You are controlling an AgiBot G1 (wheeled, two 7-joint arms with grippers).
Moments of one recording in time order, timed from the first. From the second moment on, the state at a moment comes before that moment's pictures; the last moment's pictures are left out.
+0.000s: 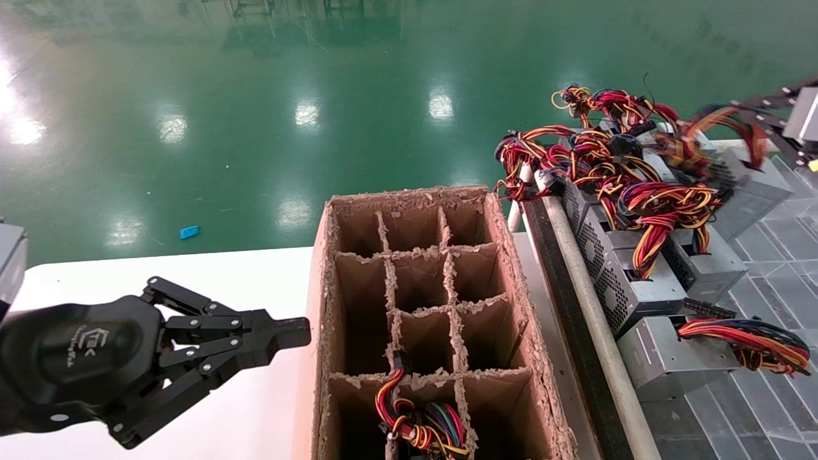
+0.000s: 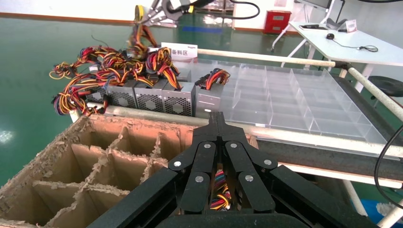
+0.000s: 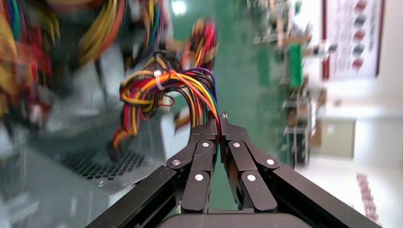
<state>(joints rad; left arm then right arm) -1.10 0.55 0.43 -1.24 0.63 1.42 -0.11 1.84 -0.66 -0.51 0.44 -1.48 -1.07 -0.87</state>
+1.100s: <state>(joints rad) -1.10 0.55 0.43 -1.24 0.63 1.42 -0.11 1.86 -0.69 -0.49 0.25 -1.44 -1.11 -0.82</state>
